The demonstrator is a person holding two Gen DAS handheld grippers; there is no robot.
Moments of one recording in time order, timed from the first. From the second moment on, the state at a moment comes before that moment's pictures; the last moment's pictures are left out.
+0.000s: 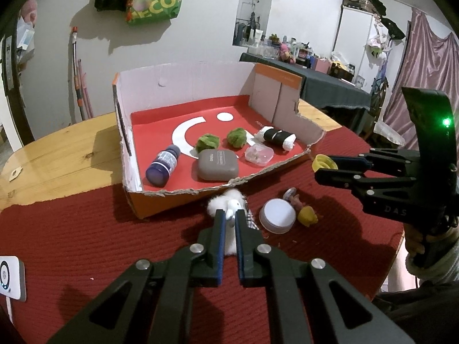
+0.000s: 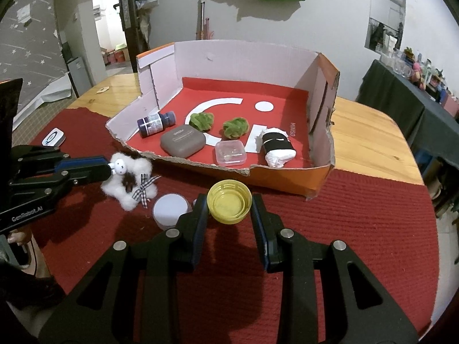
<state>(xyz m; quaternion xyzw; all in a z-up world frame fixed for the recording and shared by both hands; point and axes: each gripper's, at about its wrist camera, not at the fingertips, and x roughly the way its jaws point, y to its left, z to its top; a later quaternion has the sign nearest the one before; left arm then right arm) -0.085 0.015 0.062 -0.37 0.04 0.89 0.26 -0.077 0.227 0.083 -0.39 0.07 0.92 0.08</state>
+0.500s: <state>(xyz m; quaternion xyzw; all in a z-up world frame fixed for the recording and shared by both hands) -0.084 0.003 0.036 -0.40 0.04 0.89 0.23 -0.072 0.228 0.056 -0.42 0.09 0.90 0.08</state>
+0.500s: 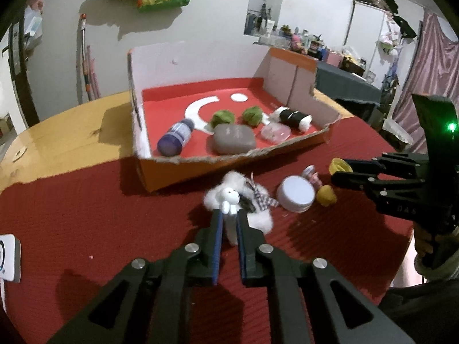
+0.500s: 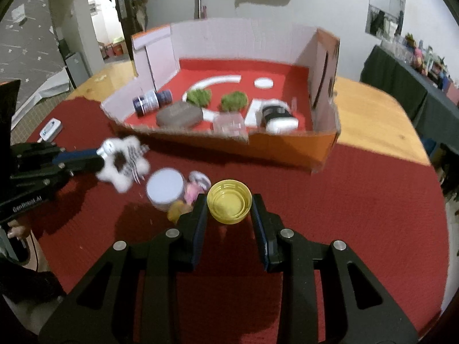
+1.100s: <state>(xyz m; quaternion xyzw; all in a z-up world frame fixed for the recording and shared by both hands) -0.087 0.015 0.025 -0.40 0.06 0.89 0.22 -0.068 0.233 0.040 -0.43 0.09 0.89 0.09</state>
